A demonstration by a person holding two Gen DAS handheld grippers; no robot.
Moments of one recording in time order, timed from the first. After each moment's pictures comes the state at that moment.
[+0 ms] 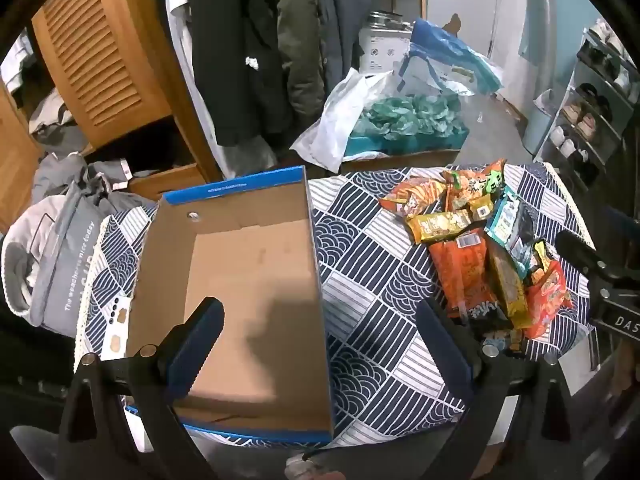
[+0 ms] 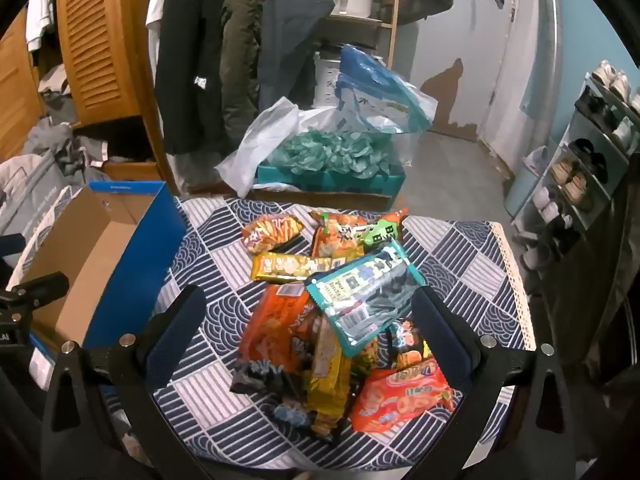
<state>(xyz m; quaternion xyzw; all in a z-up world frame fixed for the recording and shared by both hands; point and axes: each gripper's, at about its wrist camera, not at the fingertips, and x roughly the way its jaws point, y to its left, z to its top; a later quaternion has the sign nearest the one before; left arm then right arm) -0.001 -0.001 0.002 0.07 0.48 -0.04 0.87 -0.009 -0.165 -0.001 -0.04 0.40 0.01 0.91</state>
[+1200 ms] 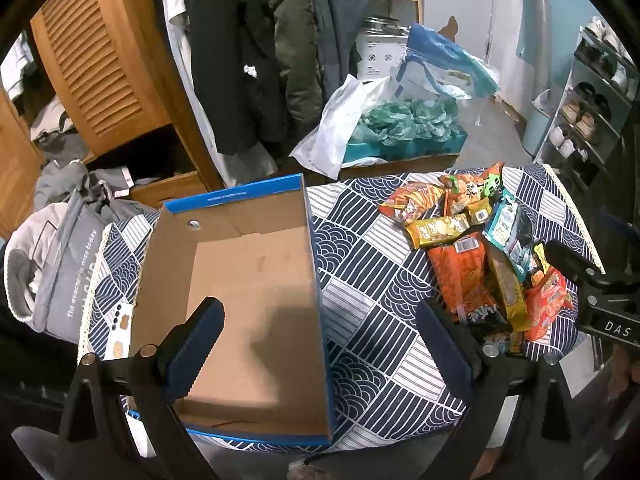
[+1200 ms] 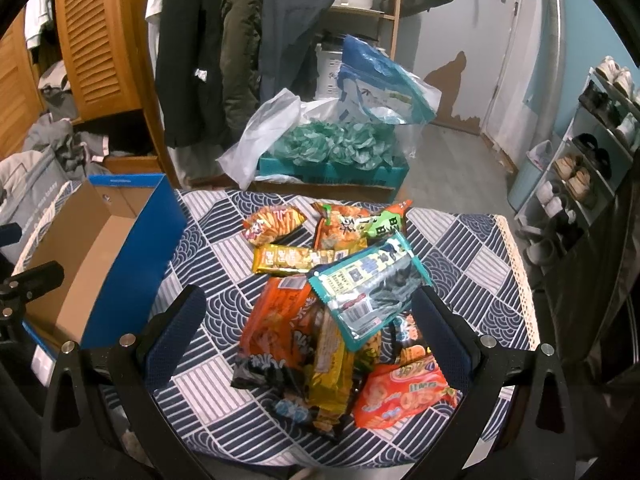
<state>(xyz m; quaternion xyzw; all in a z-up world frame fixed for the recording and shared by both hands) -0.005 -0.004 0.002 0.08 0.47 -0.04 0.88 -0.009 -0.163 -0.014 -0.03 0.41 0.02 0.91</state>
